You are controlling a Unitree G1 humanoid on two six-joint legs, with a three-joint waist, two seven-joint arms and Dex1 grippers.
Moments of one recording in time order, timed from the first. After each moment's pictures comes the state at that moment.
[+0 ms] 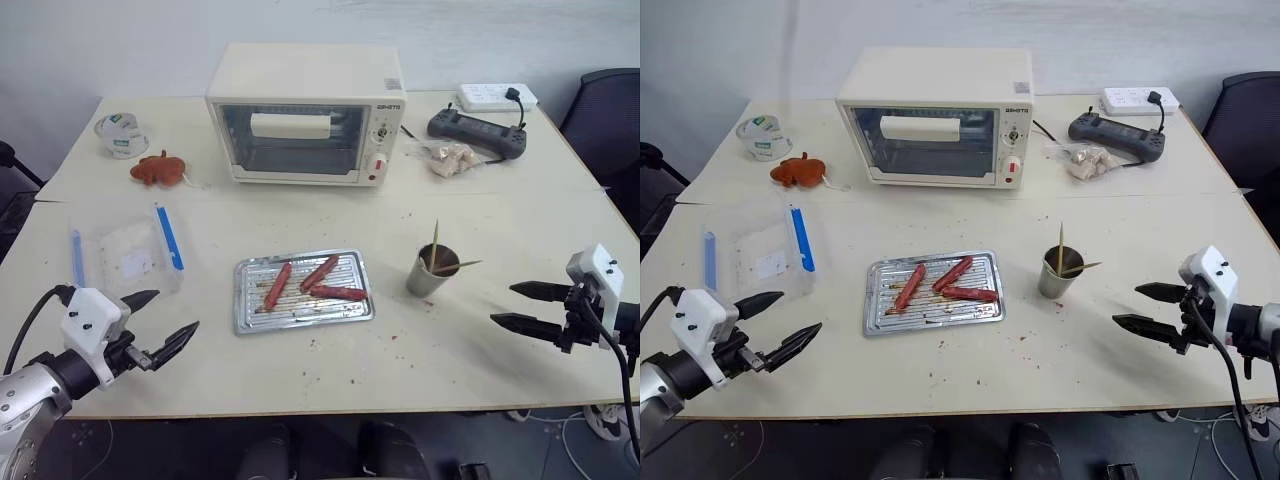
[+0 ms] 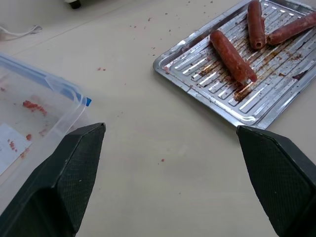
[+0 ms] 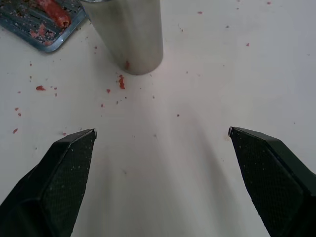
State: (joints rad) left arm 0.36 0.68 0.56 -0.58 -0.49 0.48 -0.65; right arm -0.04 -1.01 -0.37 -0.05 0.54 0.61 1.14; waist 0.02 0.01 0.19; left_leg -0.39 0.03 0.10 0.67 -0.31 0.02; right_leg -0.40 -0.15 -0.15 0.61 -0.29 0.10
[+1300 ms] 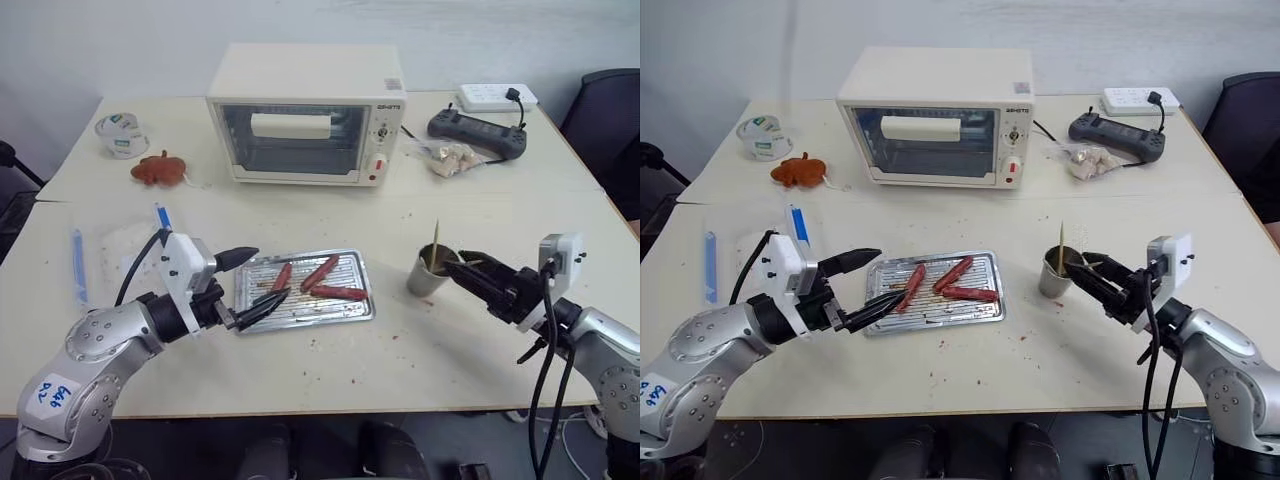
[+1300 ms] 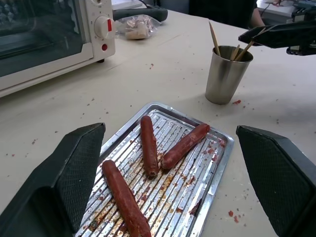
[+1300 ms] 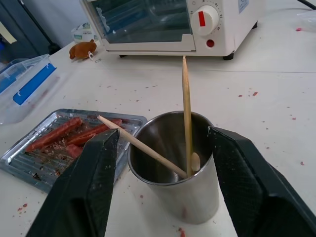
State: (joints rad) left arm -0.07 0.65 0.23 -0.66 -0.67 0.66 -0.56; right arm -0.08 -0.59 -0.41 -0.36 0.84 0.71 0.66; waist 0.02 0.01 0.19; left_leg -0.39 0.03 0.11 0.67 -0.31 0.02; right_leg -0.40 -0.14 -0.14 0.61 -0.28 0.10
